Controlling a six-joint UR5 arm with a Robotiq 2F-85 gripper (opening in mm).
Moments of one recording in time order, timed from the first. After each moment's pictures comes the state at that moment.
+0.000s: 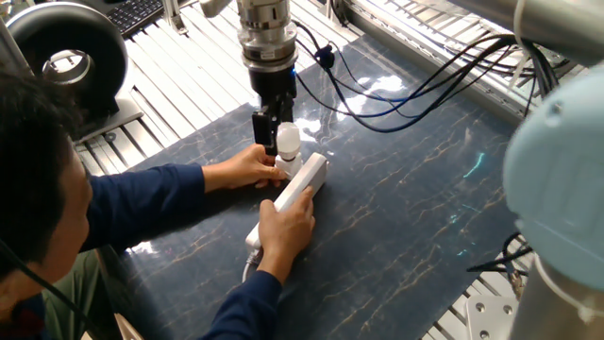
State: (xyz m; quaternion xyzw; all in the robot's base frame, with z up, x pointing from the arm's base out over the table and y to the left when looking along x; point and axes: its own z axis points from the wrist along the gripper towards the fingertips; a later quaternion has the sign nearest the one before) arm 0.549 0.086 0.106 0.30 -0.95 -0.02 0.06
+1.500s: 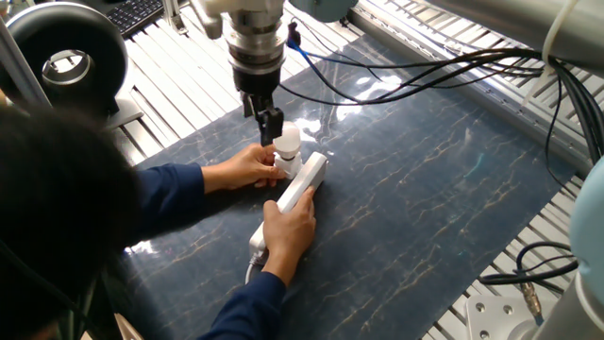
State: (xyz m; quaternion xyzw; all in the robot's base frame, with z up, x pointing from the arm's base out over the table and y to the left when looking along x) arm 0.568 0.106 0.120 0.66 -0.75 0.00 -0.02
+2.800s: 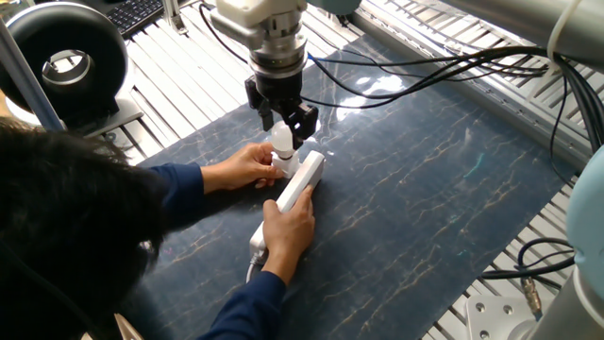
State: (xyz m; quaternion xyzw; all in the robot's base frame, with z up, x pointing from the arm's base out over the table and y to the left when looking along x) arm 0.544 0.076 0.110 0.77 -0.64 -0.01 0.02
